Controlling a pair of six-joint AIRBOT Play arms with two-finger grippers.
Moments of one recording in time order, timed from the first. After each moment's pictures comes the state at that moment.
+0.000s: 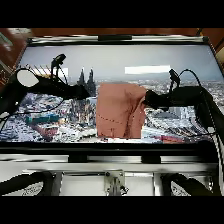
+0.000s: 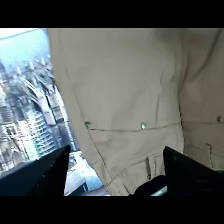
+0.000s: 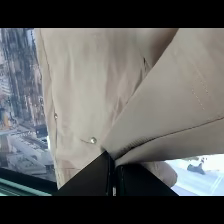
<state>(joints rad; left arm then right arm) -0.28 -1.31 1.29 1.00 -1.08 -1.42 0.08 -1.18 1.01 2.19 -0.98 -1.51</state>
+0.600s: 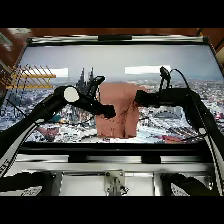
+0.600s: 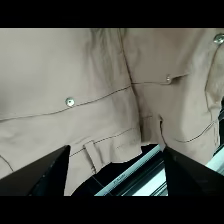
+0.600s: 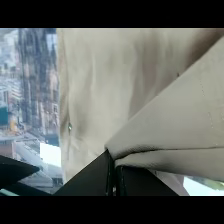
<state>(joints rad) -0.57 -1.44 1.29 1.01 -0.99 -1.52 0.23 -1.19 1.01 2.18 -0.82 -1.51</state>
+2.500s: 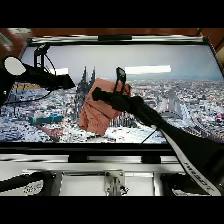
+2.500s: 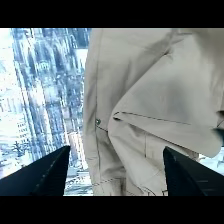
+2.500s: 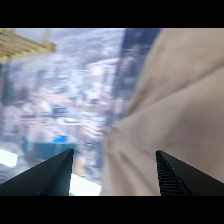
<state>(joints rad) -0.16 -1.36 1.47 1.23 -1.17 -1.54 0.63 -1.47 1.21 1.99 -0.39 -1.18</state>
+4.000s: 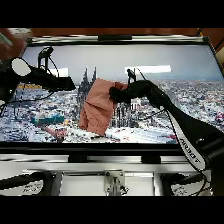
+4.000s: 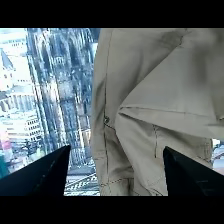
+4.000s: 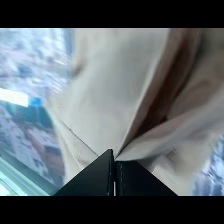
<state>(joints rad) -0.16 -1.40 1.47 1.25 -1.18 -1.54 0.40 -1.65 1.38 2.36 -0.79 -1.53</state>
